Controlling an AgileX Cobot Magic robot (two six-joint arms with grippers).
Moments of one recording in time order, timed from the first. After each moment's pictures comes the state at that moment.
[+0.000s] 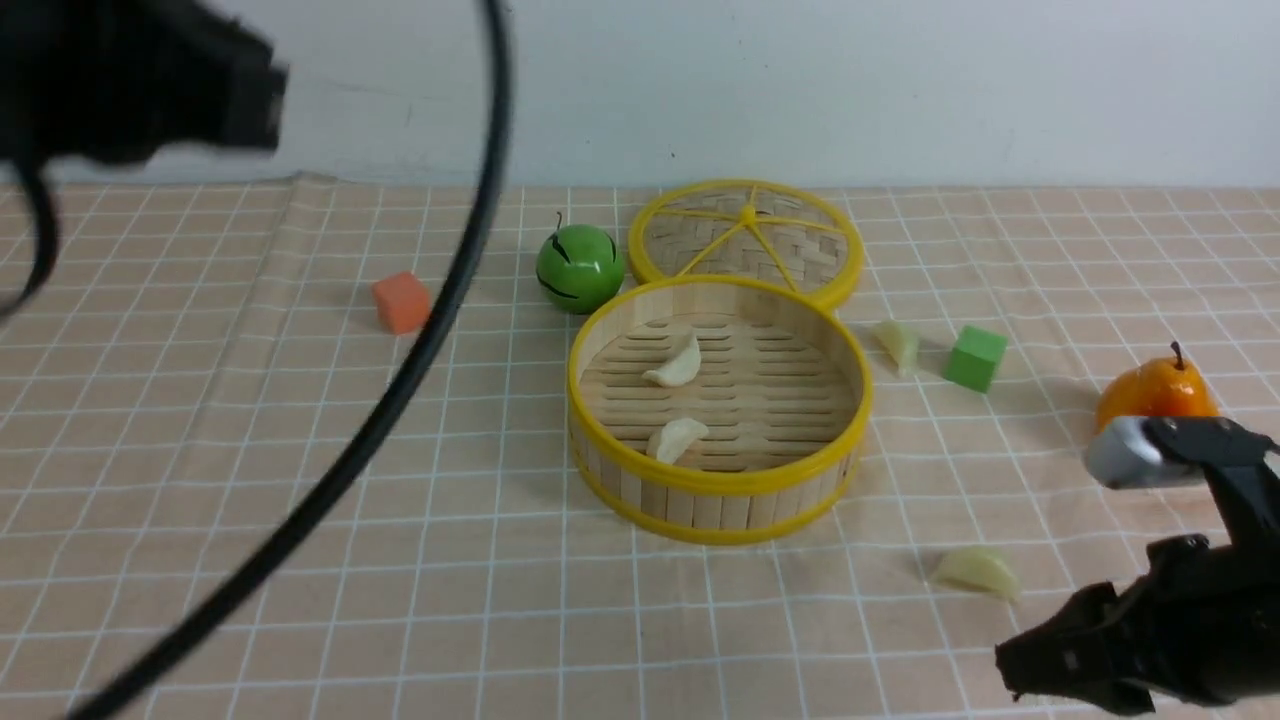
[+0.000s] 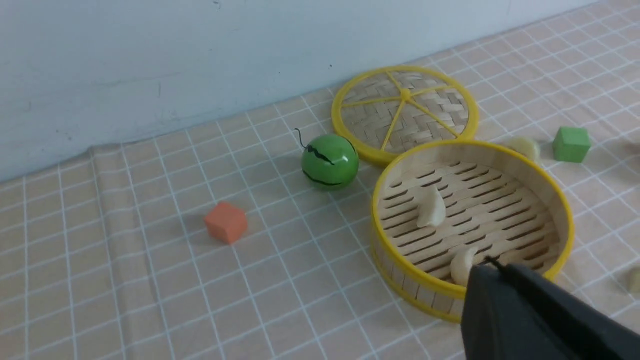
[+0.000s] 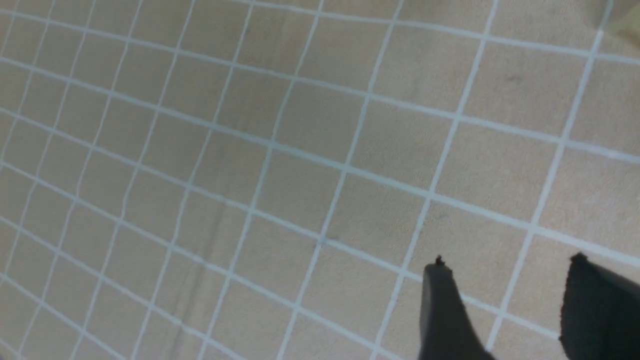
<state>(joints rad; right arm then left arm) 0.07 1.29 -0.67 0.82 0.72 -0.72 -0.55 0.91 -1.11 0.27 0.67 -0.27</state>
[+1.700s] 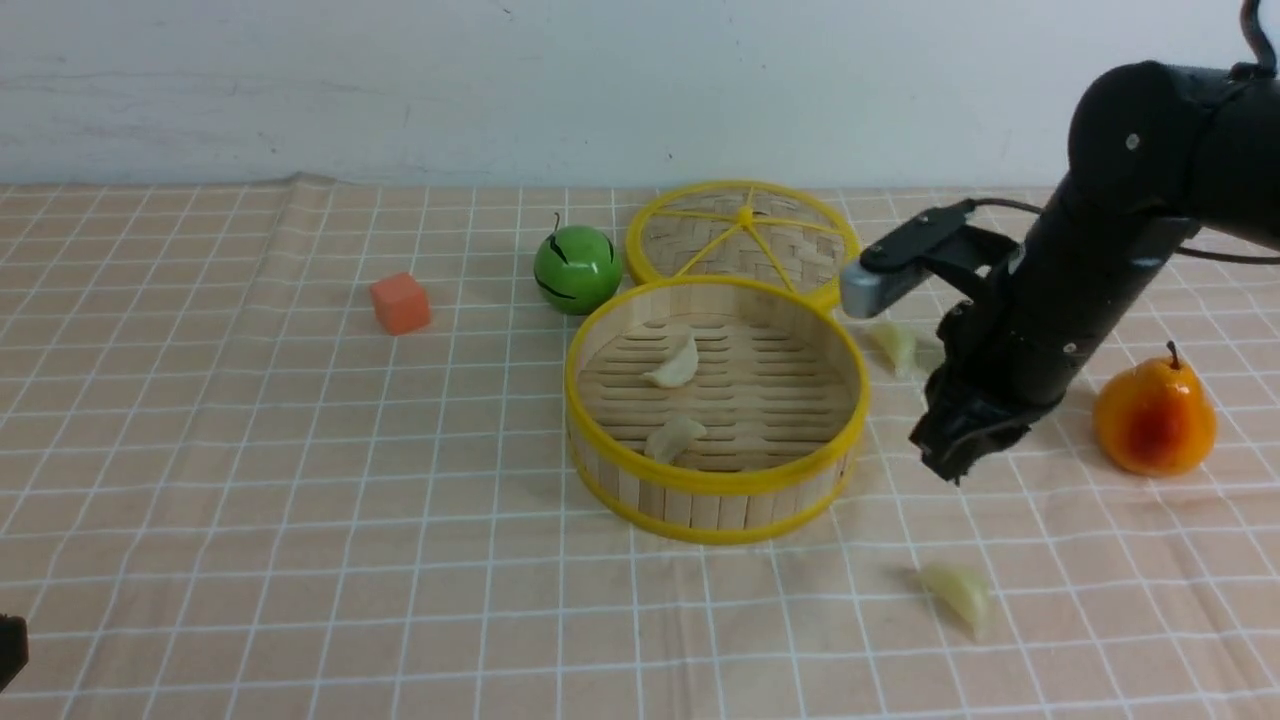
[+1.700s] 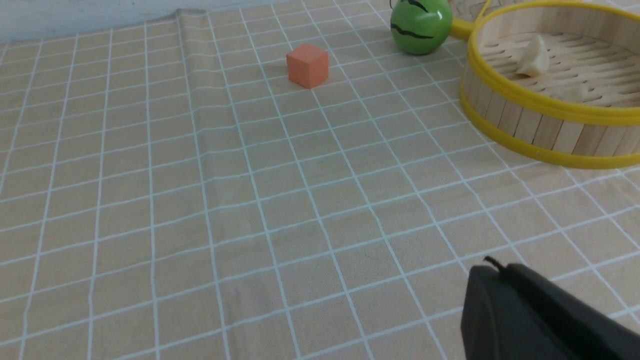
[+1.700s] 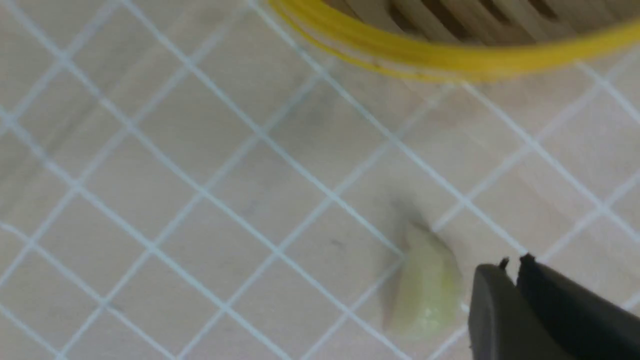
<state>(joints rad) 0.27 1.86 -1.50 0.18 1.09 -0.45 -0.55 0.28 -0.34 0.54 0.57 -0.55</state>
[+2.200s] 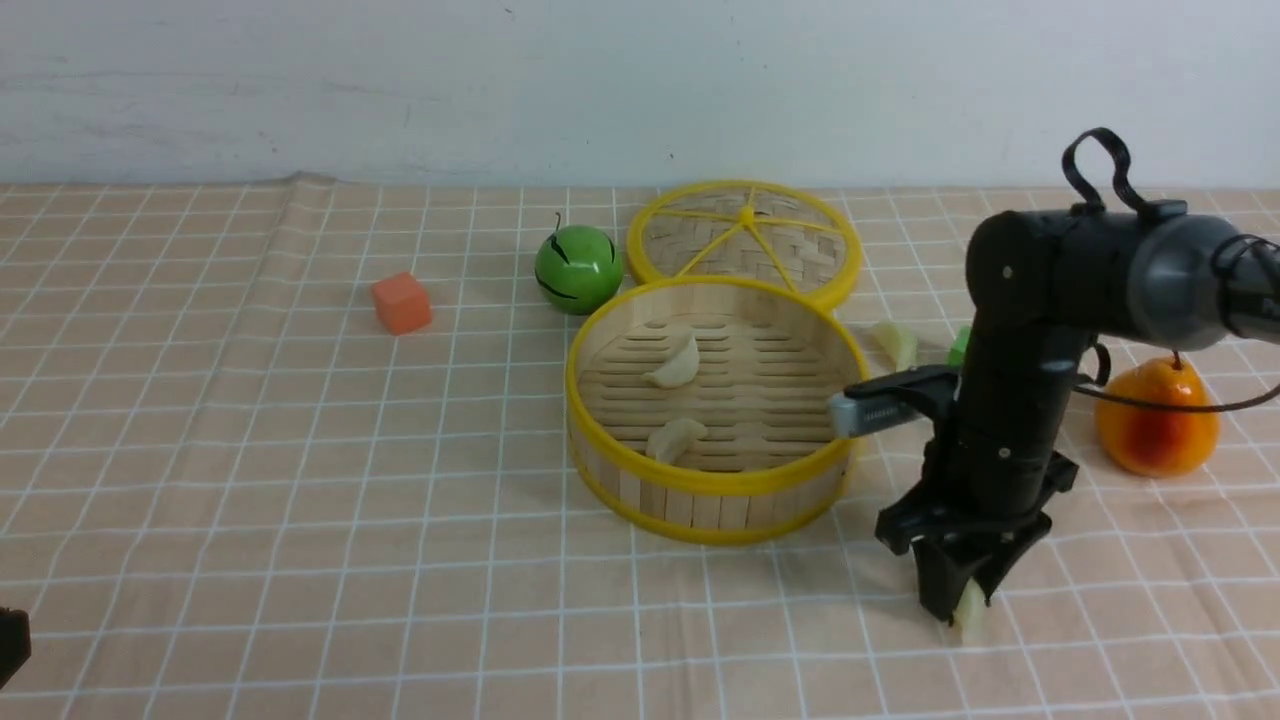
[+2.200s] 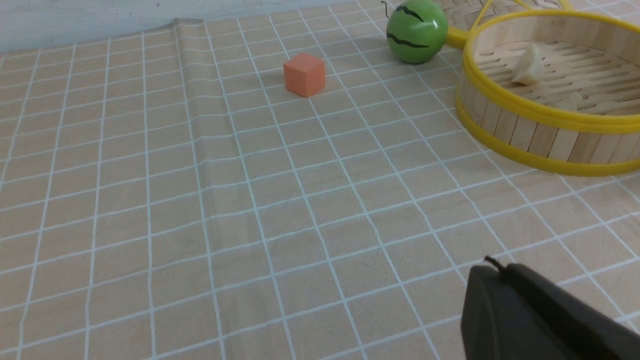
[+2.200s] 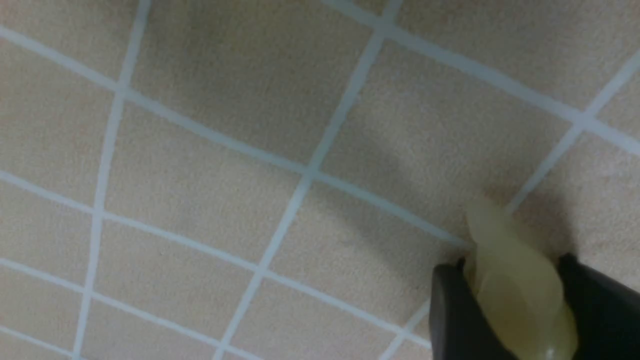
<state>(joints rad) 0.27 2.09 -1.52 0.17 1.20 -0.22 -0.55 0.28 -0.34 0.54 0.56 -0.55</state>
